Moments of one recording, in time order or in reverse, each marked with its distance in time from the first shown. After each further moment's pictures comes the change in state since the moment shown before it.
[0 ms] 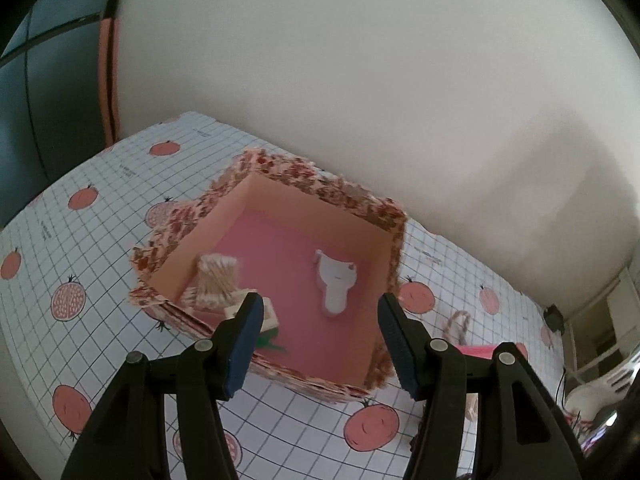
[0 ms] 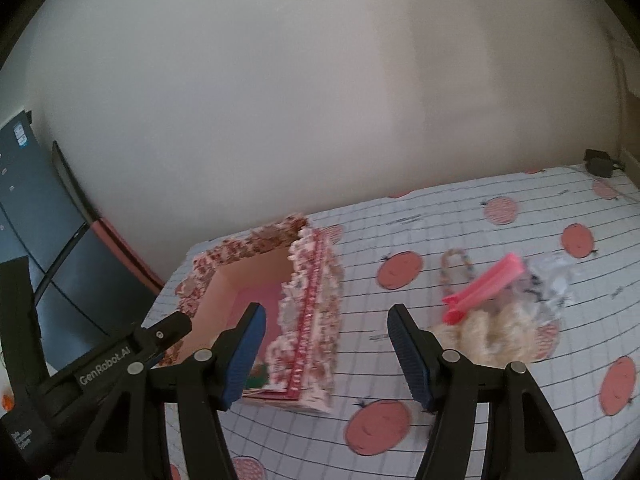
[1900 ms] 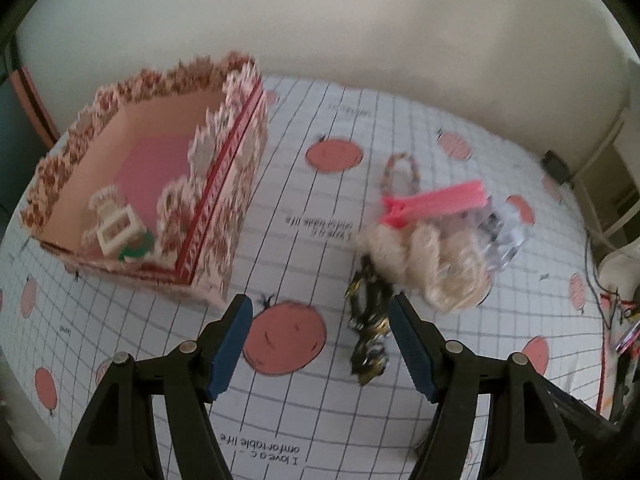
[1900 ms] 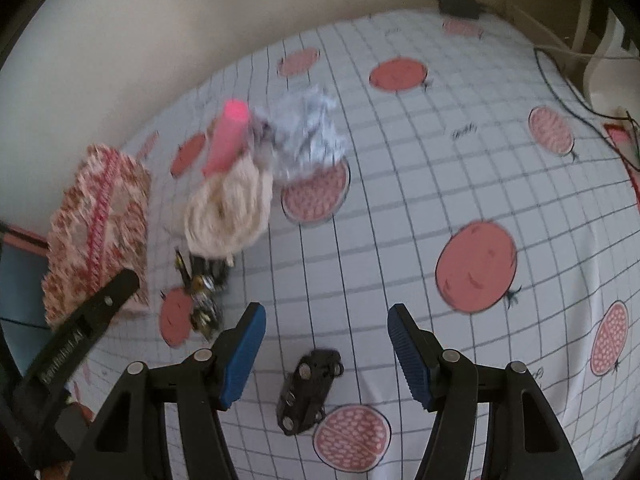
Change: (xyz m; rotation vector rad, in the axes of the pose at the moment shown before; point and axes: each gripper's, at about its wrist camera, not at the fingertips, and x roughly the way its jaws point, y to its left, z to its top) left arm 0.065 -0.129 -0.100 0.301 0.321 0.045; right arm -0.005 -0.170 -0.059 0.256 0.506 -0.314
